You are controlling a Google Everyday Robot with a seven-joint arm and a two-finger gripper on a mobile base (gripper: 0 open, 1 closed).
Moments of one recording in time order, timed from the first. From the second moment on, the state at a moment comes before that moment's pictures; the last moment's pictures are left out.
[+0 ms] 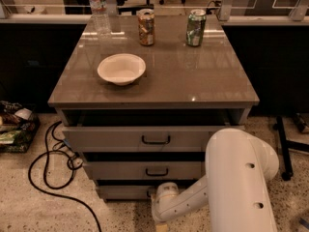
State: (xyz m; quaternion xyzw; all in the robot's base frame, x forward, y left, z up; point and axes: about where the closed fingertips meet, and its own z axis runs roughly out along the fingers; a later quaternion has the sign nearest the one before) arm 0.443 -0.005 0.203 -0.75 0.65 0.03 0.11
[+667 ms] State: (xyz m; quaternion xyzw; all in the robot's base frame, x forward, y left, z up) arm 0.444 -0.012 0.181 -0.76 0.64 0.03 0.09
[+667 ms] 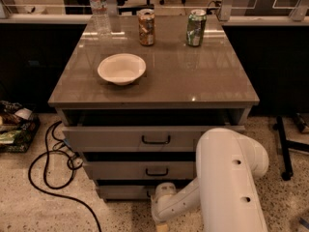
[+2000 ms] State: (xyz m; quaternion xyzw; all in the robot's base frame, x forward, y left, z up) arm 0.473 -0.013 0.160 -0.78 0.62 0.02 0.08
